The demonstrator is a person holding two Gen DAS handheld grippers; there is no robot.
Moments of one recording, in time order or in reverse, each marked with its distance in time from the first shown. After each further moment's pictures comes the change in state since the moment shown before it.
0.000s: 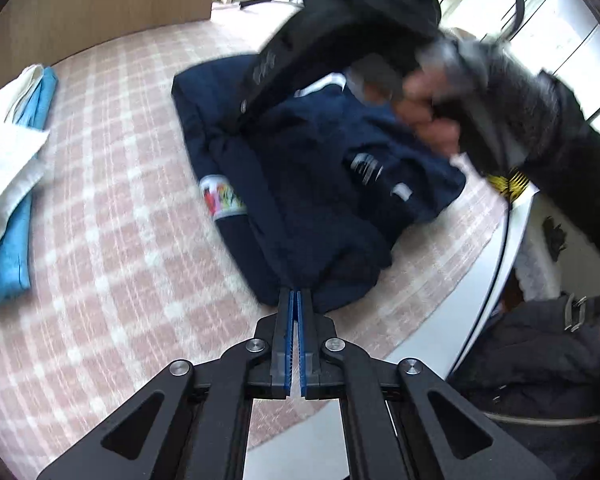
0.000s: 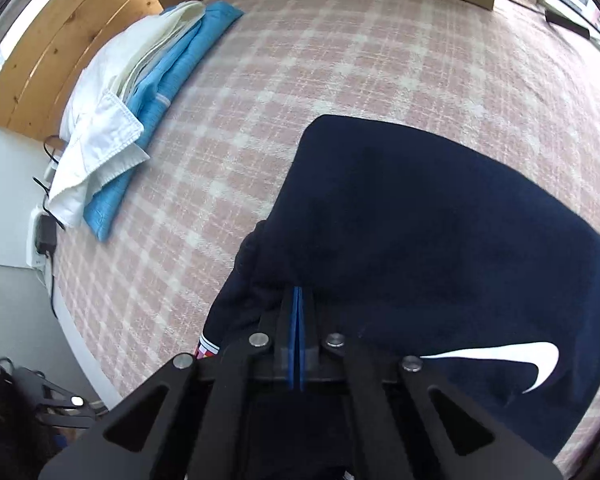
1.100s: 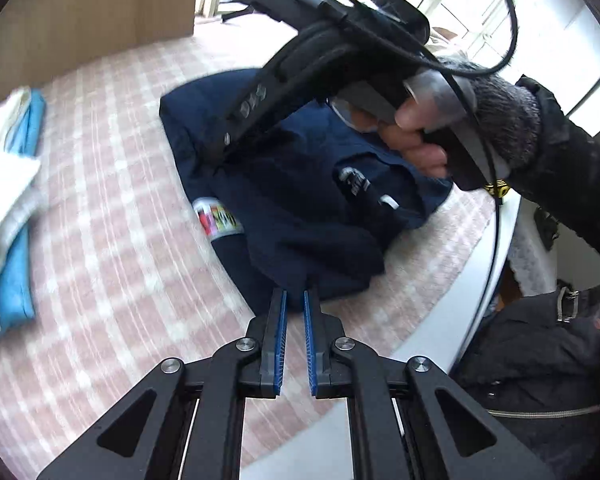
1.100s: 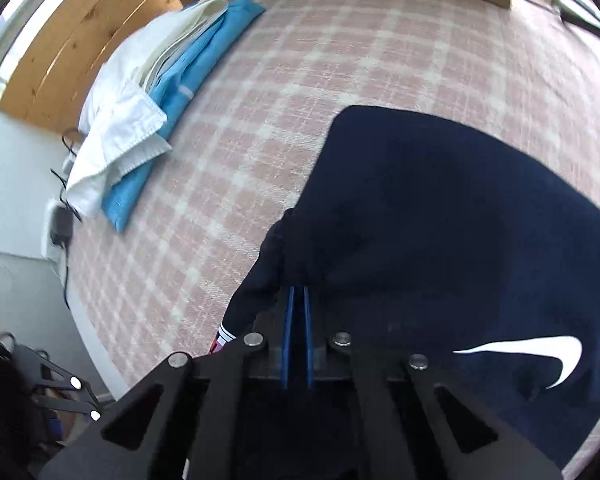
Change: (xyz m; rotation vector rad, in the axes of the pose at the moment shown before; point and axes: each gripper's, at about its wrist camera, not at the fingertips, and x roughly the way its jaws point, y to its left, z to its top) left arm -0.016 0.009 -0.006 0.052 -0.029 -0.088; right arm 0.013 0.016 -0.001 -0.026 -0.014 0.063
